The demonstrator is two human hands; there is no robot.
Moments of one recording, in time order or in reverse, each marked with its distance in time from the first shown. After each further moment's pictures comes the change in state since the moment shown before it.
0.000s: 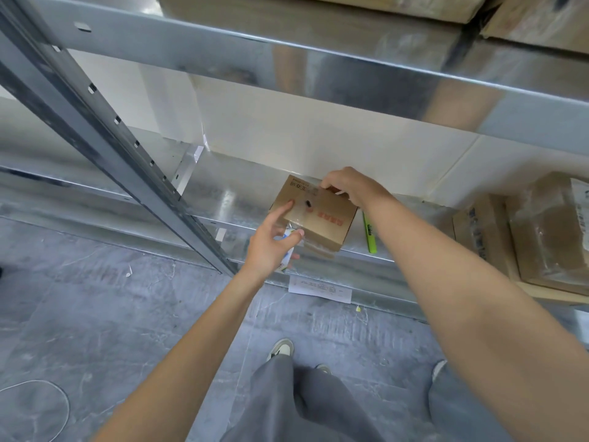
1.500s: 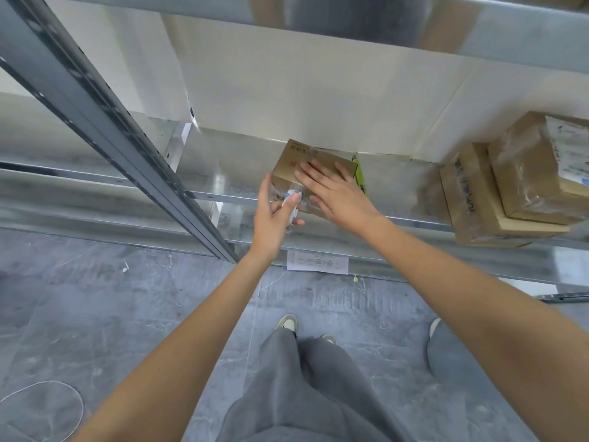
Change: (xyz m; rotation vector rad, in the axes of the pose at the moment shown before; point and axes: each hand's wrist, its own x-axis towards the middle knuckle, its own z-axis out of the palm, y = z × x) left_hand -0.018 -0.031 0.011 -0.224 0.046 0.072; right_hand -0.068 0.106 0.041 -0.931 0.316 -0.991
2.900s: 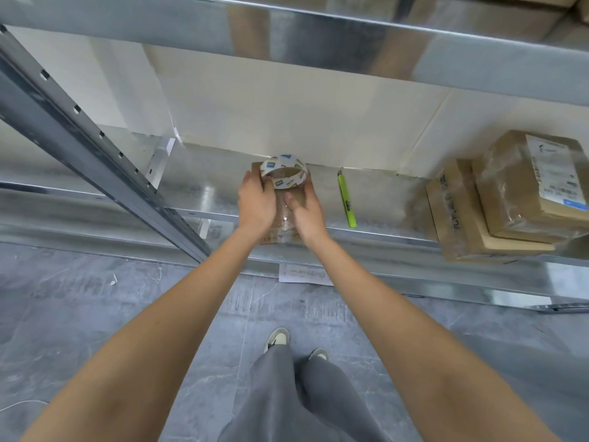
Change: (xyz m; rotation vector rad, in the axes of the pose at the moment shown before) left_hand 0.073 0.031 0.024 0.613 0.229 0.190; right_hand 0.037 -0.040 0.021 1.270 0.321 0.753
